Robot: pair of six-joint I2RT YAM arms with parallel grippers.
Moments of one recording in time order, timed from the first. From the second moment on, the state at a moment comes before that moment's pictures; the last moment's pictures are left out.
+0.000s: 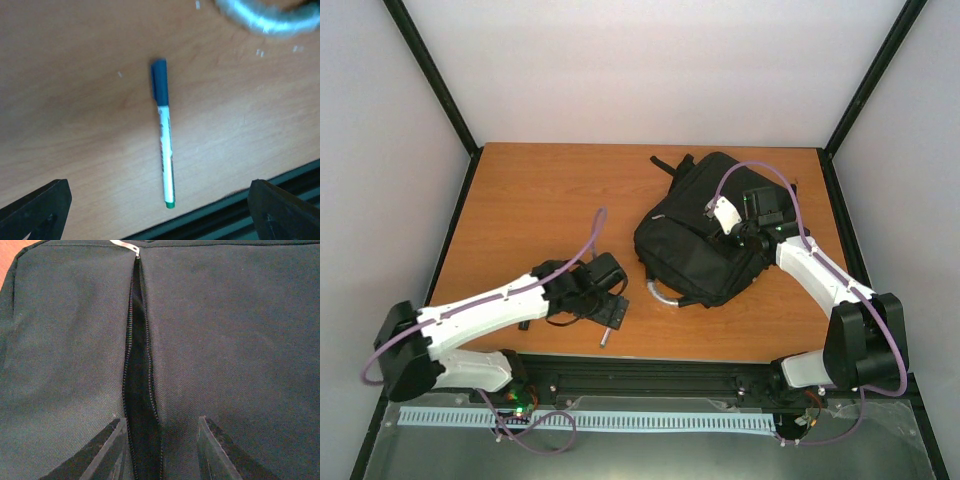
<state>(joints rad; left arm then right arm) -0.98 1.28 0.92 -0.94 -0.10 -0.60 0.25 1.38 0.94 -0.44 -0.33 -0.49</state>
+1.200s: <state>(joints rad) -1.00 1.54 0.84 -0.86 0.04 -0.66 0.25 1.38 0.94 -0.44 -0.33 -0.49</state>
